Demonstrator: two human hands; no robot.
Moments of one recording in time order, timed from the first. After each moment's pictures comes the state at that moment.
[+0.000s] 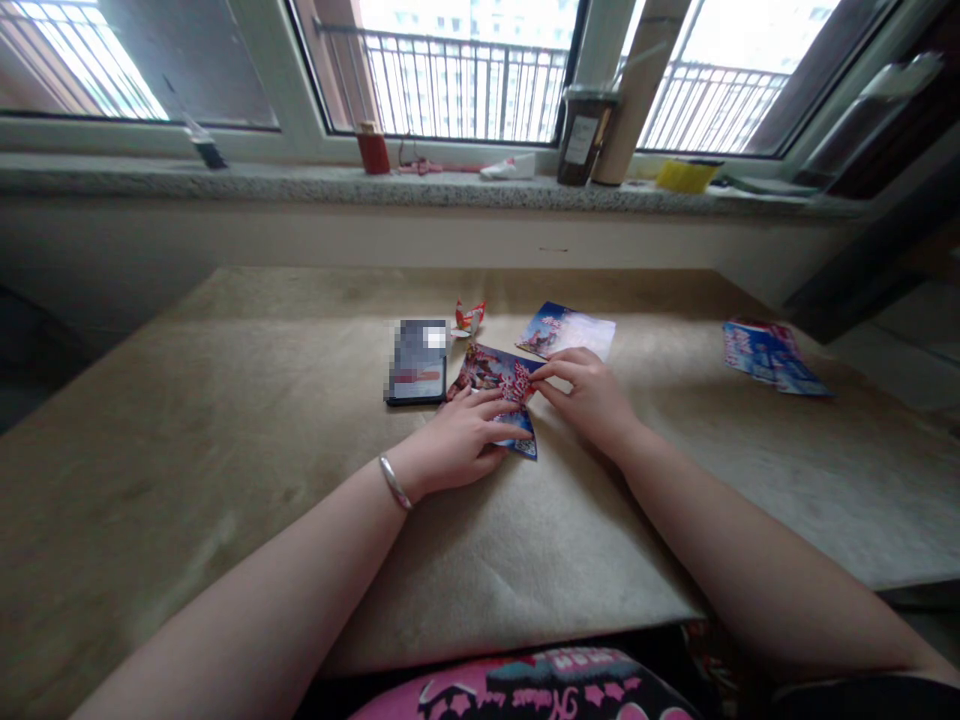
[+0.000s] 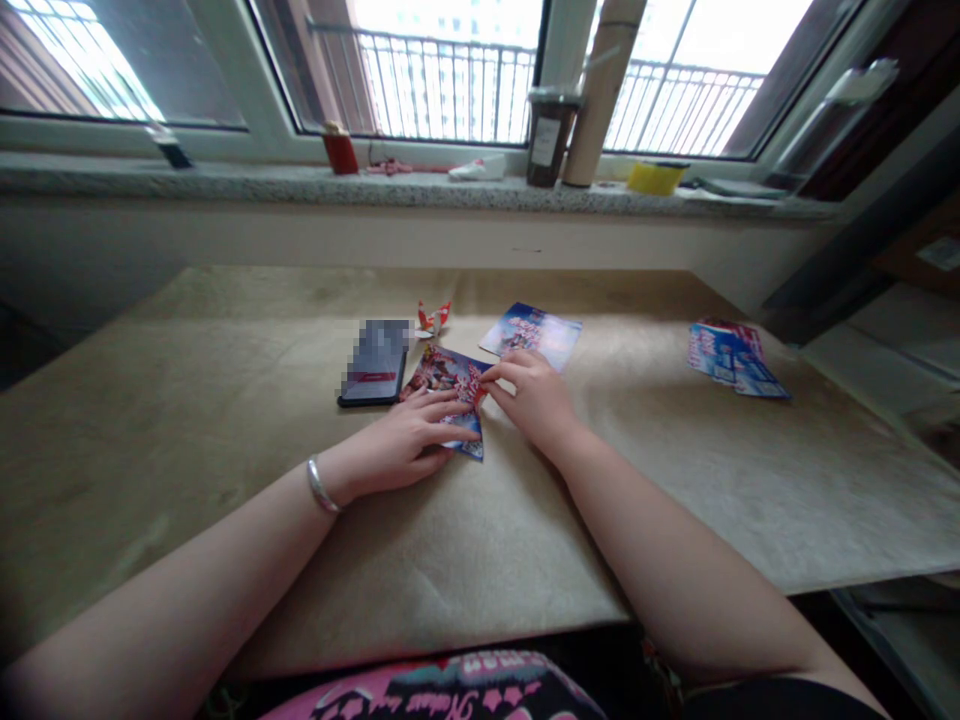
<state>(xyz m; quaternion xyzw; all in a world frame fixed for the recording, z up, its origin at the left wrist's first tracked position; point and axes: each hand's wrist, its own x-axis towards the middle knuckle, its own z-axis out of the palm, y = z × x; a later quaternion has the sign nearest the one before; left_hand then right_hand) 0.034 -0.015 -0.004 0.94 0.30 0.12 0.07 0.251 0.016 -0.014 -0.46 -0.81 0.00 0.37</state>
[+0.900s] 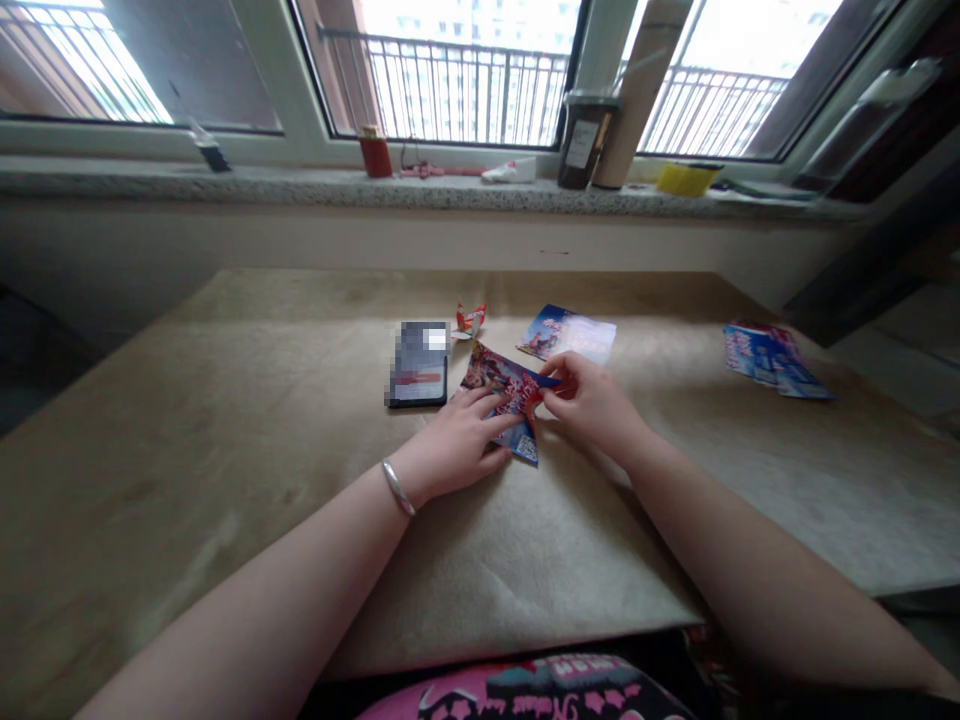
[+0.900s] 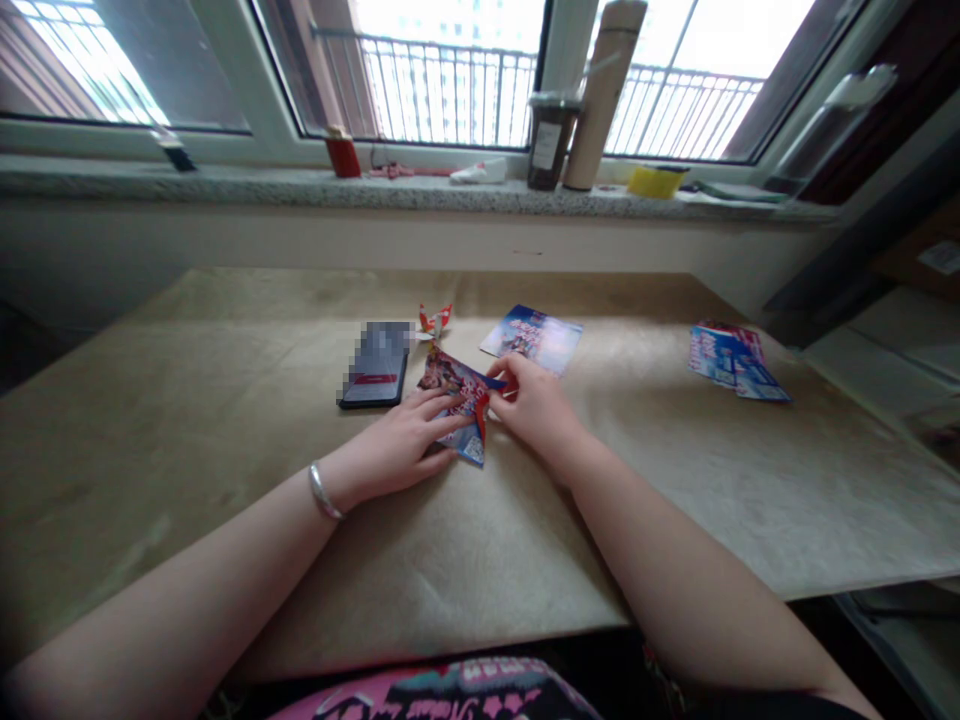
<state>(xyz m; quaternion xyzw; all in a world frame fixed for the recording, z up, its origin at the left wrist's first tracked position) 0.036 -0.018 -0.004 0.93 0.36 0.12 0.03 0.241 0.003 -0.001 -0.52 -0.73 0.22 0.38</state>
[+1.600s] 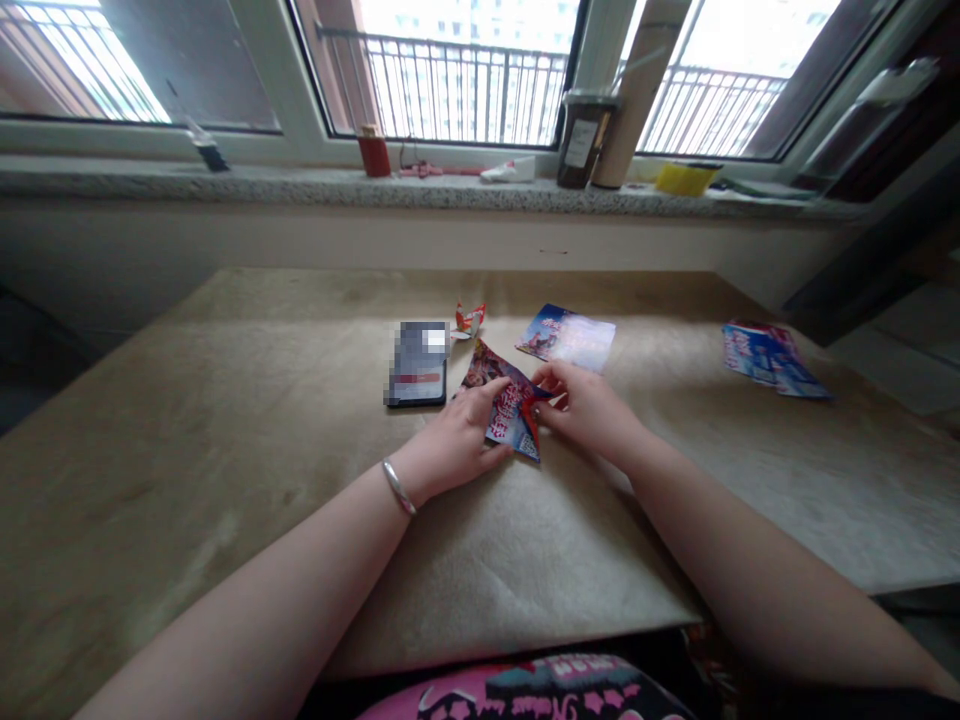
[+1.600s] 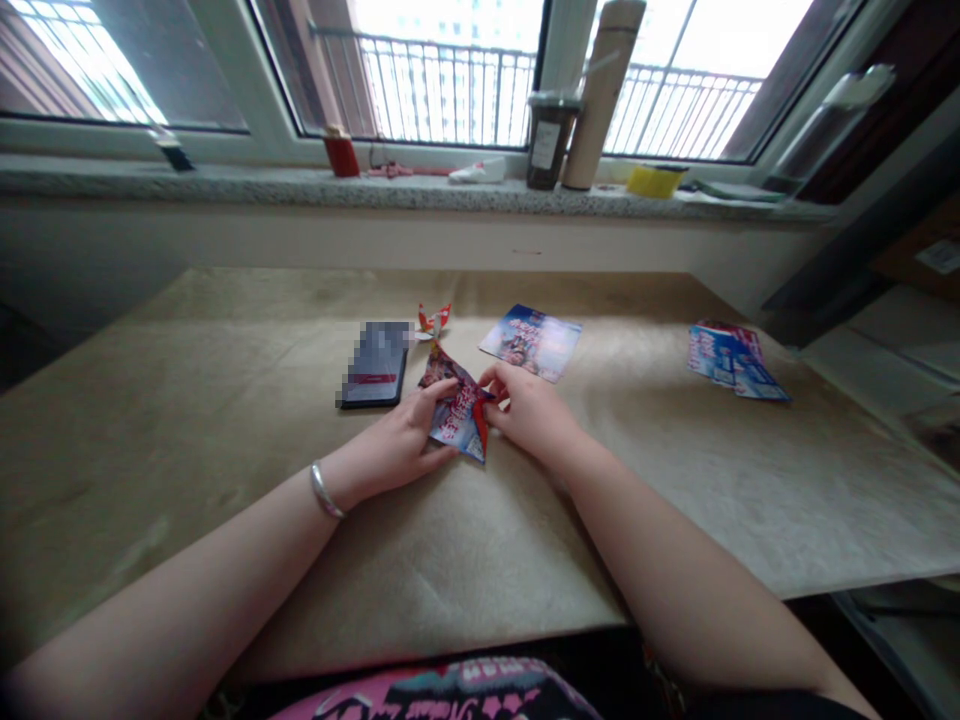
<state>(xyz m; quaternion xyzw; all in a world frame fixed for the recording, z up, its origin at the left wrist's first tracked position) 0.035 -0.016 -0.016 0.88 0.38 0.24 0.14 0.242 -0.001 0.001 -0.51 -0.77 0.22 0.31</state>
